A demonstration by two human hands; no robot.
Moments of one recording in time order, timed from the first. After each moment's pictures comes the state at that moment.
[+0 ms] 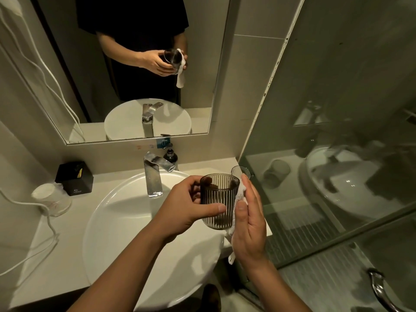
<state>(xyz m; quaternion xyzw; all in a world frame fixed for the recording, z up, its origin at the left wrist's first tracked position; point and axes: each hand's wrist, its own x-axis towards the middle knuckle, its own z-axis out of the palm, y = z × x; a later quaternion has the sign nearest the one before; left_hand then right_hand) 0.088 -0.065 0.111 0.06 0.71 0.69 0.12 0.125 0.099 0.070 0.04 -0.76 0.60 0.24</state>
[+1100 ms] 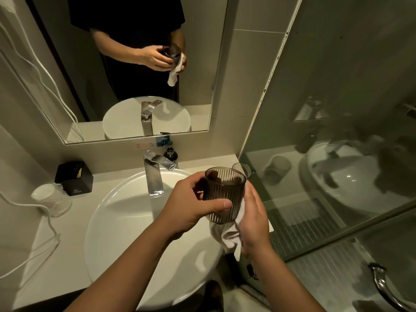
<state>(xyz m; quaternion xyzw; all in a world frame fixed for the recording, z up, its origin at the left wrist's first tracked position) 0.085 -0.060 0.116 0.09 0.71 0.69 0.09 0.113 0.098 0.084 -0.18 -0.65 0.74 0.07</state>
